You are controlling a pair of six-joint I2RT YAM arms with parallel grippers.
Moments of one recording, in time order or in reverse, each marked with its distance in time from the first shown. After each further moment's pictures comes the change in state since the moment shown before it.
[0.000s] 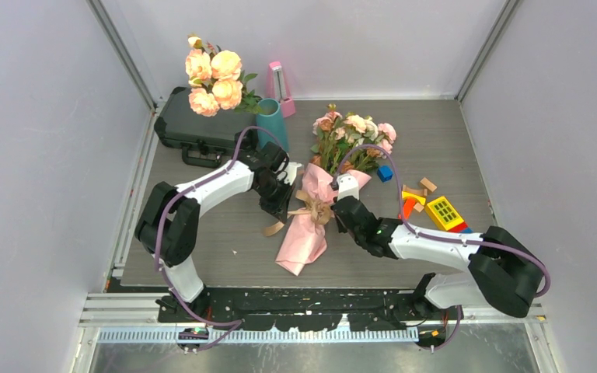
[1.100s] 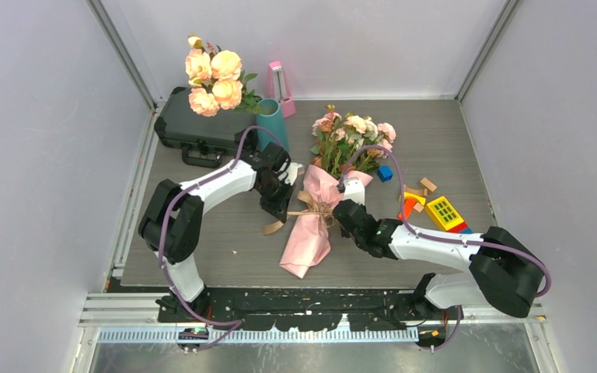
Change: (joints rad) left arm -0.001 0.027 0.012 0.001 -0.040 -0.005; right arm 0.005 -0.011 0.003 -0.145 0.040 0.168
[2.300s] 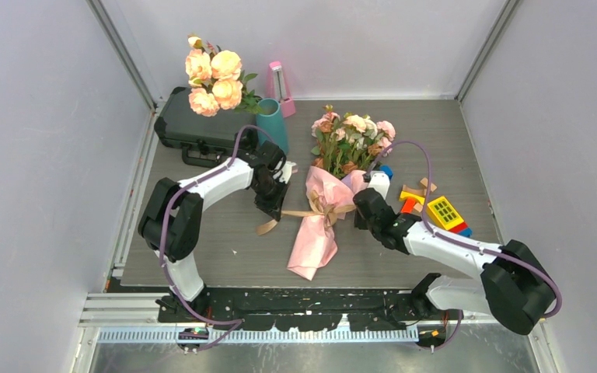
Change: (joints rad) left arm 0.037 0.013 0.002 -0.021 -0.043 -0.007; right arm -0.194 -0.095 -0.029 -0.056 -0.100 0.106
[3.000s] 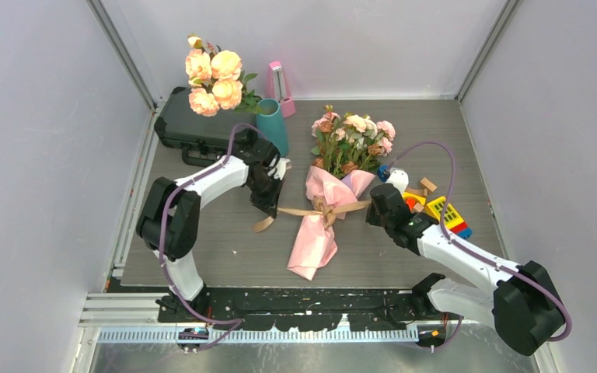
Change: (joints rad) left arm 0.042 0.000 0.000 -0.001 -0.001 -0.010; right arm -0.126 -0.128 -0.016 -0.075 -0.049 0.032
